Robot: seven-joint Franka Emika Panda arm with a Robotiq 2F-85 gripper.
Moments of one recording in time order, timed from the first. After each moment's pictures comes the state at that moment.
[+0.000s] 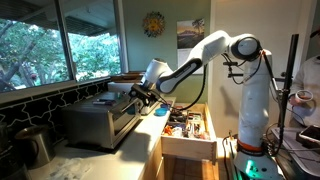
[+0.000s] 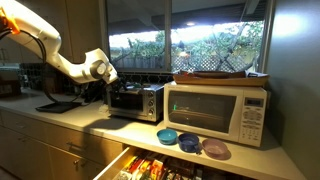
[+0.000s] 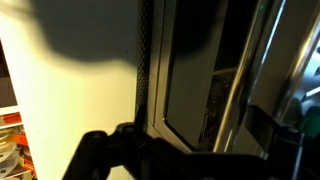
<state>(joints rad) -0.11 -0.03 0.21 -2.17 -0.24 2.76 1.67</state>
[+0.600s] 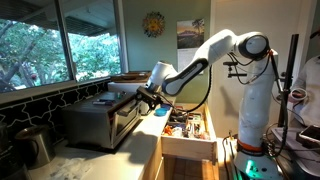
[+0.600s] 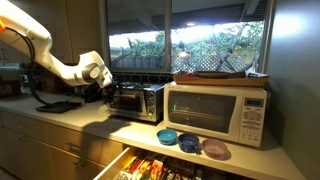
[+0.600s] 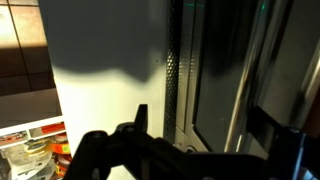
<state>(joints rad) -0.11 -0.12 0.22 -2.31 -0.16 2.77 1.67</state>
